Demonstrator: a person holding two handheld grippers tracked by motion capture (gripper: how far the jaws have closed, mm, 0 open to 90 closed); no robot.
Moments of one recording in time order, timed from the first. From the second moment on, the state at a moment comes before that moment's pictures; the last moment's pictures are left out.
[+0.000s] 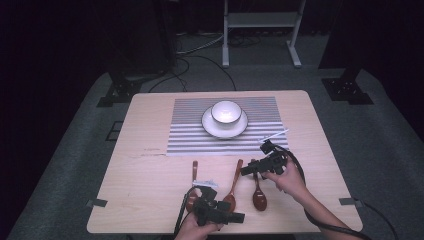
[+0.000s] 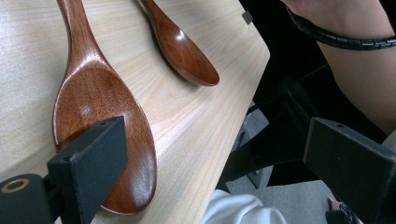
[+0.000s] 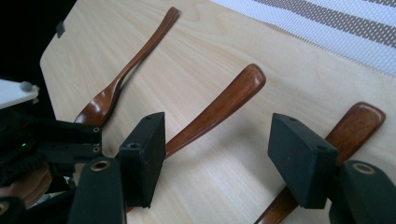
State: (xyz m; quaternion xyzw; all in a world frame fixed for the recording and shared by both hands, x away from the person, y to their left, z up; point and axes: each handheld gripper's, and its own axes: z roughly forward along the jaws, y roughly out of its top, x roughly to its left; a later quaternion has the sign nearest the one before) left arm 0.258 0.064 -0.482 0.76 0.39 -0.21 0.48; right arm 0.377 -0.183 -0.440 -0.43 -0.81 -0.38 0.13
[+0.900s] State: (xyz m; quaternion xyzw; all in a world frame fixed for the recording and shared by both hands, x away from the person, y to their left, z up) left arm 0.259 0.065 -0.482 0.76 0.39 -0.22 0.48; right arm 0.400 -0.158 -0.445 -0.45 -0.81 -0.36 0.13
